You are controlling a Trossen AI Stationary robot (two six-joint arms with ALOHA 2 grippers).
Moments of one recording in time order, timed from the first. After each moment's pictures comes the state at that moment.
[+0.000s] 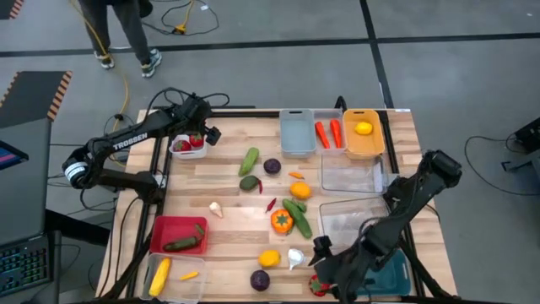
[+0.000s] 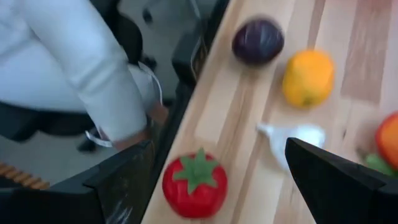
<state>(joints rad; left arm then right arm) 0.75 1.23 0.90 -0.64 -0.21 -0.13 0.79 1.65 1.28 -0.48 0.19 0.40</state>
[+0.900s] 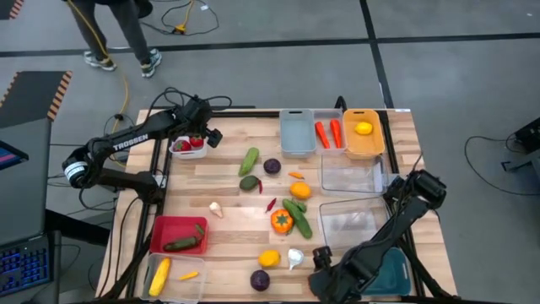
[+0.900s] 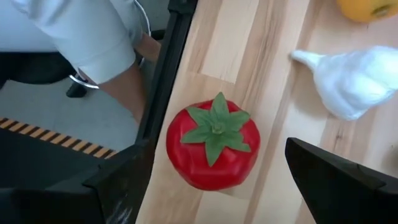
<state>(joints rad) 0.71 1.23 0.90 -0.64 -0.21 -0.13 0.81 1.90 1.47 -0.74 0.09 0.53</state>
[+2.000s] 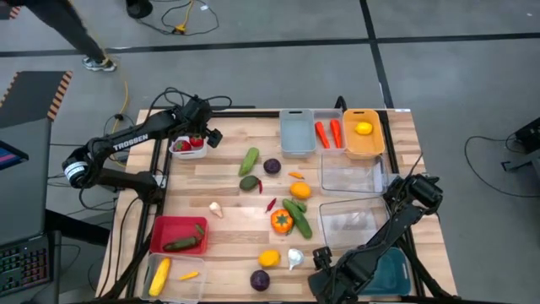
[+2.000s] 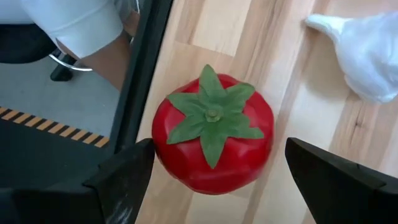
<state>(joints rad) 0.71 1.23 0.90 -0.64 -0.22 -0.13 0.82 1.95 1.43 -0.72 0.08 0.52</state>
